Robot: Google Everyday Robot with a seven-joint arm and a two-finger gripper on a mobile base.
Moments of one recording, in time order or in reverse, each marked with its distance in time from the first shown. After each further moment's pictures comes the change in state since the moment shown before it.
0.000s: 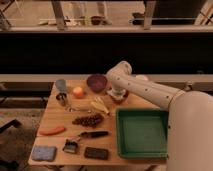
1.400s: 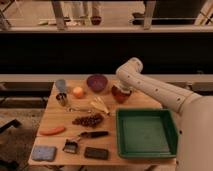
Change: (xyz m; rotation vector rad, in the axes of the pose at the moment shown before) arm 0.024 -0.047 -0.017 0.122 -0.059 0.125
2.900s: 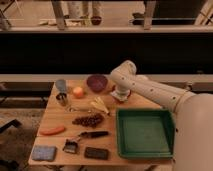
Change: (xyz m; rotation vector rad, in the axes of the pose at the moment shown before) arm 0.003 0.055 -0.001 -0.142 0.062 -0.145
